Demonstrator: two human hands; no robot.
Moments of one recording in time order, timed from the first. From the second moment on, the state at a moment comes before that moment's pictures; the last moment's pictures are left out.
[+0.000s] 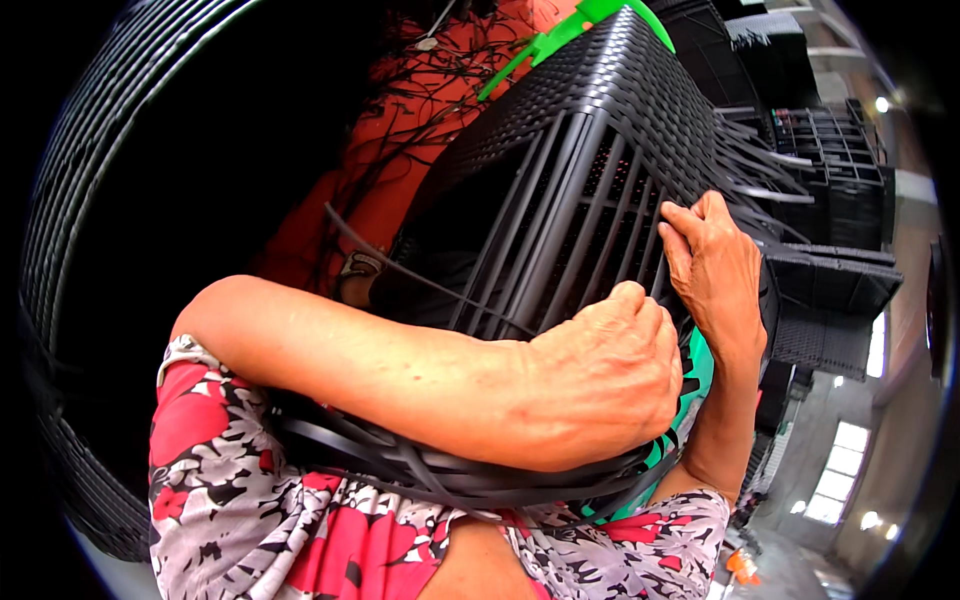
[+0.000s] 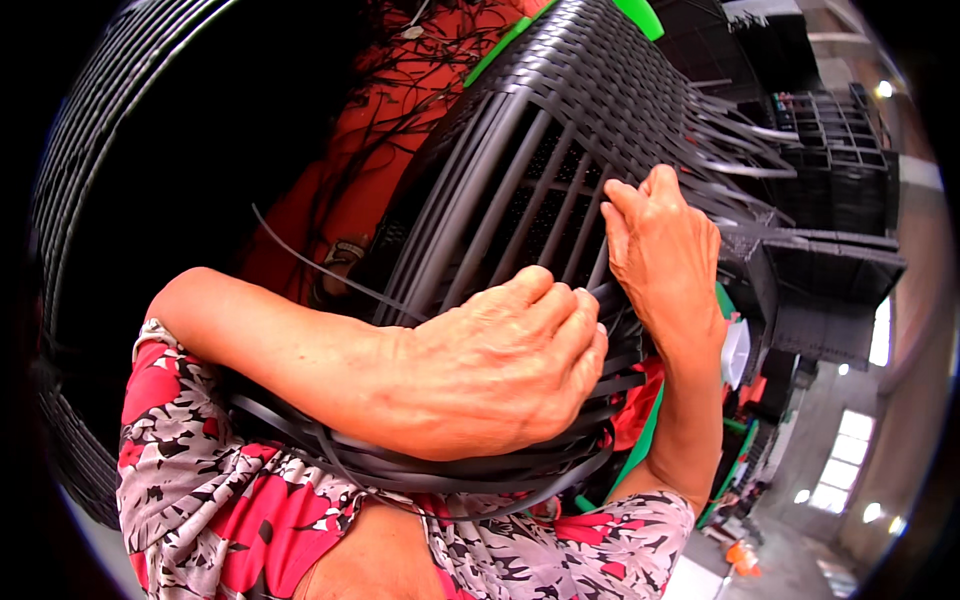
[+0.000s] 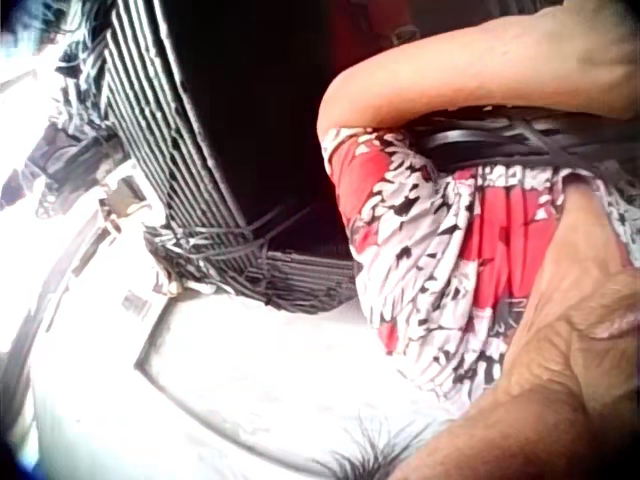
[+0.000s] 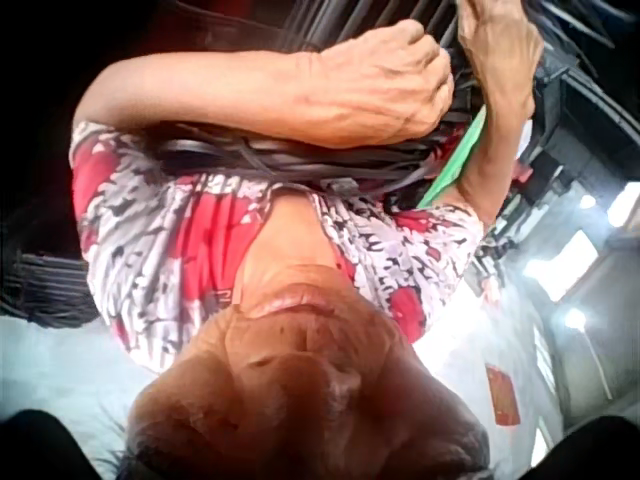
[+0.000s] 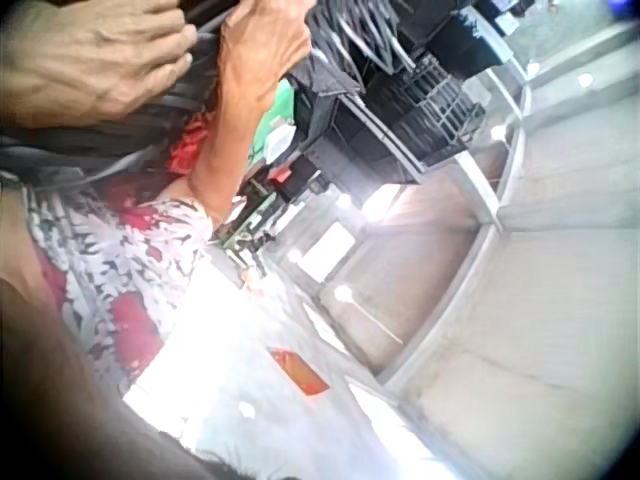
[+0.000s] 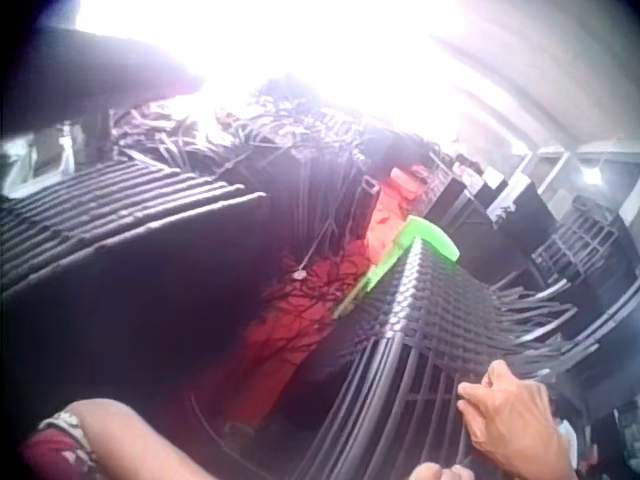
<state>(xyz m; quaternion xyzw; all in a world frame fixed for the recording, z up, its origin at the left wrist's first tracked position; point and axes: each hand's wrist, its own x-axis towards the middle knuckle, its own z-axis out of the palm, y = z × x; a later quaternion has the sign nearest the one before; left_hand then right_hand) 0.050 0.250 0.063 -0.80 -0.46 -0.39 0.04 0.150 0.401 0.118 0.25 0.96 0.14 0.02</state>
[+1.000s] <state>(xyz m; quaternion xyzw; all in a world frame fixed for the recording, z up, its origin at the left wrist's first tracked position) -0.012 0.313 0.075 -0.72 -0.58 -0.37 0.02 0.172 0.423 0.153 0.30 0.90 -0.26 -0.20</state>
